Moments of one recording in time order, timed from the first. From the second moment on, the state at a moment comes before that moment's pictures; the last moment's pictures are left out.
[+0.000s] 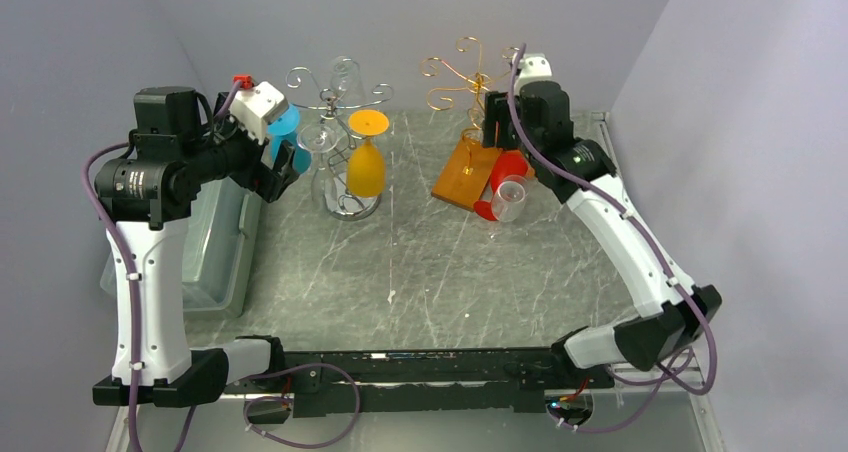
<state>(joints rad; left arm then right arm) -0.04 1.23 1.90 -1.26 0.44 0.48 0.47 1.41 1.60 -0.56 0.26 0.16</state>
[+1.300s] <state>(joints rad) -0.04 1.21 1.90 -1.29 0.47 0.54 0.33 1.21 1.03 -0.47 0.16 0.34</state>
